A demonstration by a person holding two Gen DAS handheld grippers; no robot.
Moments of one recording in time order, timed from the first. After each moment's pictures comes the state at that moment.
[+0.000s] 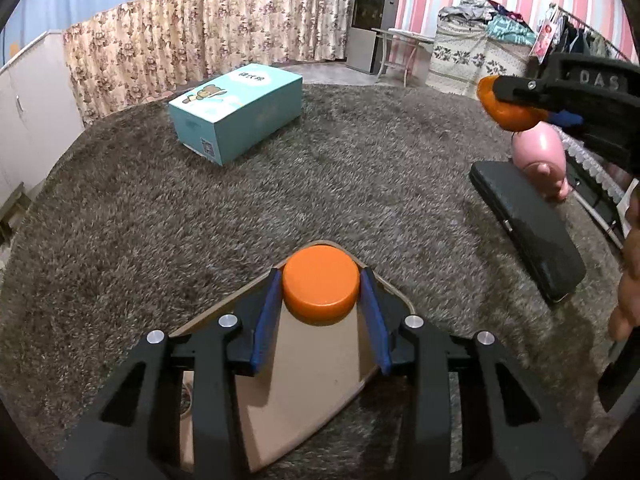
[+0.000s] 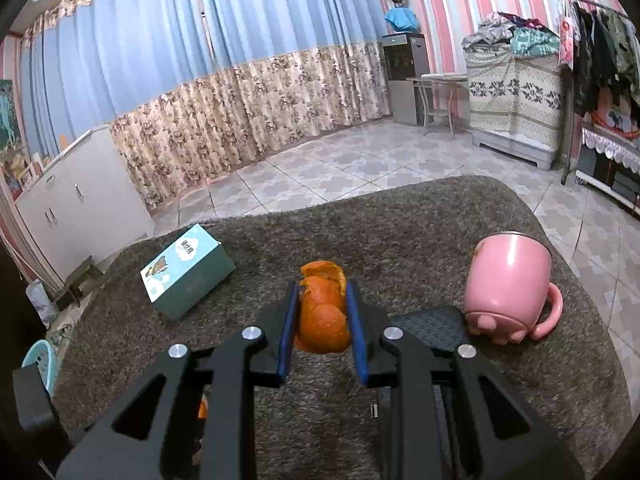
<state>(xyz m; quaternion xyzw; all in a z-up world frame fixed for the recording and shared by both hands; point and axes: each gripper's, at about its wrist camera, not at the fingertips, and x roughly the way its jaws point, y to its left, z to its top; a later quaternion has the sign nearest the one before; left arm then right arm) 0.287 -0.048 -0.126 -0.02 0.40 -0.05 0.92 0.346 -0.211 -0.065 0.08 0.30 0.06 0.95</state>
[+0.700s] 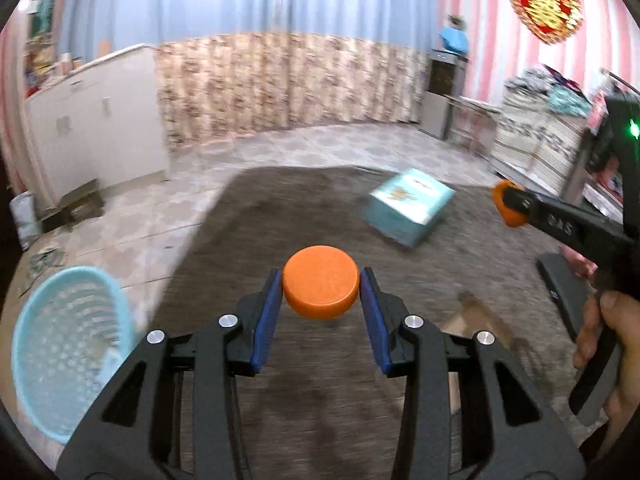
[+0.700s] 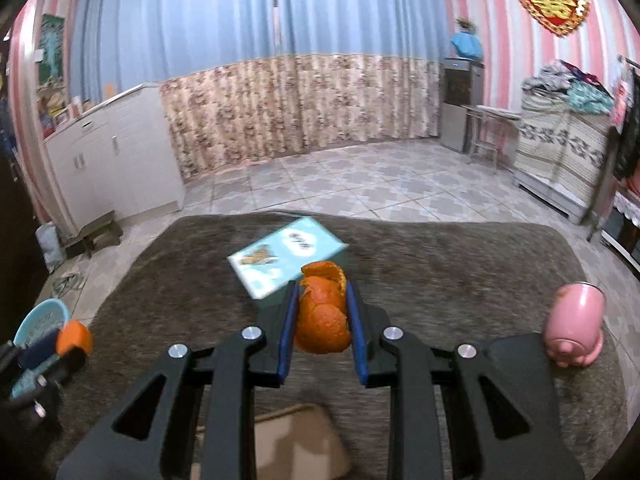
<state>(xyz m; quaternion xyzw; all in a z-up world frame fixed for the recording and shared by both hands) 0.210 0.101 -0.038 -0.05 0.30 0.10 0.95 0.328 -0.086 -0.039 0.00 0.29 0.14 0.95</state>
